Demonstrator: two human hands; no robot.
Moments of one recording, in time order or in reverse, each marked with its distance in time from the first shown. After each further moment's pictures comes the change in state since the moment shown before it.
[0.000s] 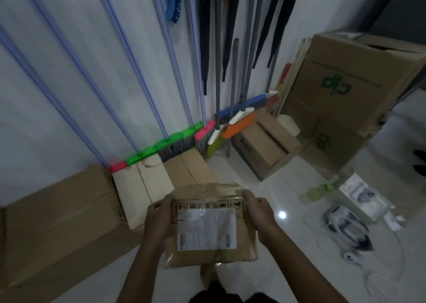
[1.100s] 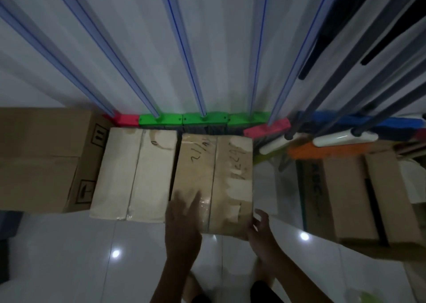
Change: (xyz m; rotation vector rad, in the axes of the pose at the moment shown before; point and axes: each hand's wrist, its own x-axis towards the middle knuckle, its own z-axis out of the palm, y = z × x) left_hand 0.276 -0.097 0.192 0.822 0.405 0.346; right_hand 0.394 0.009 0.113 -0.478 -0.554 0.046
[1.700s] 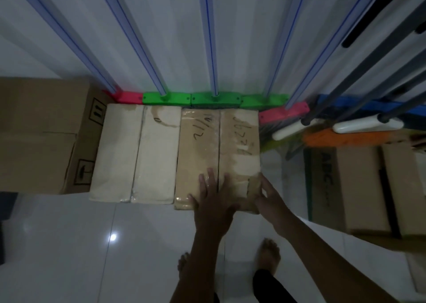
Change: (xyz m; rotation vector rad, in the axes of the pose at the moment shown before) left_hand 0.030 0.020 0.041 0.050 -0.340 -0.004; right_hand 0.048 -0.022 0.010 -0.148 -0.018 -0.134
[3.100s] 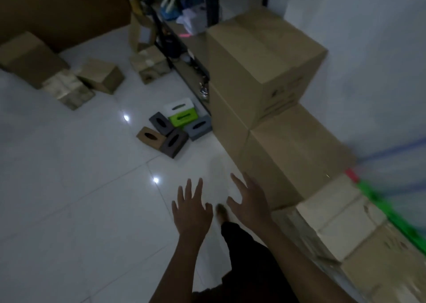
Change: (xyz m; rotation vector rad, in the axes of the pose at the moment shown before) left_hand -0.464 -0.407 -0.200 -0.500 0.648 -1.010; right_hand -0.373 -0.183 0.534 -1.201 -0.529 -0.997
